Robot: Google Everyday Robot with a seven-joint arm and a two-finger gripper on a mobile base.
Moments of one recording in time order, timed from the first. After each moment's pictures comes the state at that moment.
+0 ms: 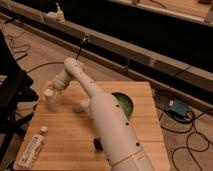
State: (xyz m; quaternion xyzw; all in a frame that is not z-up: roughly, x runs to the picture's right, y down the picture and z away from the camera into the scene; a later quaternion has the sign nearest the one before) arm -0.330 0.038 0.906 -0.32 -0.49 -0.12 0.80
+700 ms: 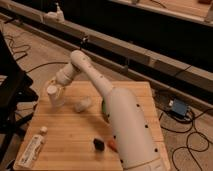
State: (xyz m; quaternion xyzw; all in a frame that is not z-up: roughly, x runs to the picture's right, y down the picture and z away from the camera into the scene) arm -0.289 0.010 0.820 -0.31 -0.55 -0.16 0.76
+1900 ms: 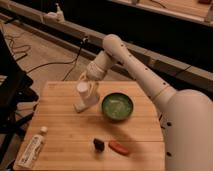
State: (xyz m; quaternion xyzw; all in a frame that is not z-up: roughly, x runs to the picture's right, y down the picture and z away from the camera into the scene) arm -0.085 0.011 0.693 -0.36 -0.45 -0.11 0.81
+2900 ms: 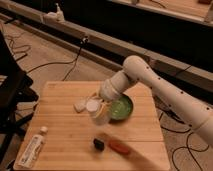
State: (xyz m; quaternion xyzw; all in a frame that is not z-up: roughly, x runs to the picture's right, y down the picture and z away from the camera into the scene) arm -0.050 0.084 0.640 -0.35 -0.45 -0.02 0.82
